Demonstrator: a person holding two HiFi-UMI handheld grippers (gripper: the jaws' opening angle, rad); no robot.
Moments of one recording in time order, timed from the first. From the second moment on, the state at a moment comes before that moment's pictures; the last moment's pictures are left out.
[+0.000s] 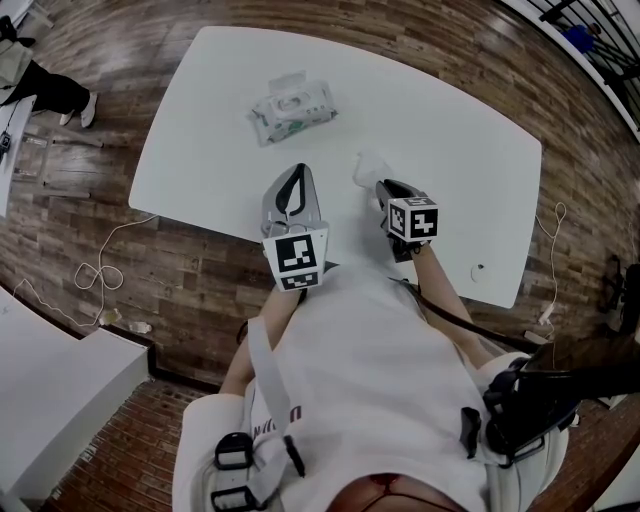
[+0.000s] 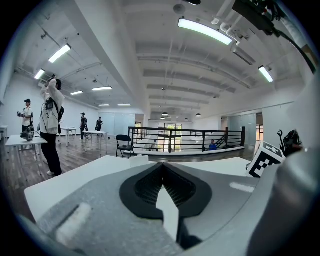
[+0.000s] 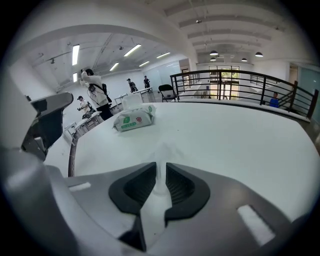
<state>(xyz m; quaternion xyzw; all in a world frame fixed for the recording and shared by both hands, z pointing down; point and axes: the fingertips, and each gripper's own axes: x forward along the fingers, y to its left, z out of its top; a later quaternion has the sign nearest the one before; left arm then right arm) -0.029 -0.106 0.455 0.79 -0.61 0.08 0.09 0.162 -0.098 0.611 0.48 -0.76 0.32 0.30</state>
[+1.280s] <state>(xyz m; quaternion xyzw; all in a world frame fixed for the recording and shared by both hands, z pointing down) -0.030 -0.106 0.442 0.79 -0.61 0.08 0.07 0.105 -0.141 0.432 0.51 -0.85 0.11 0.08</state>
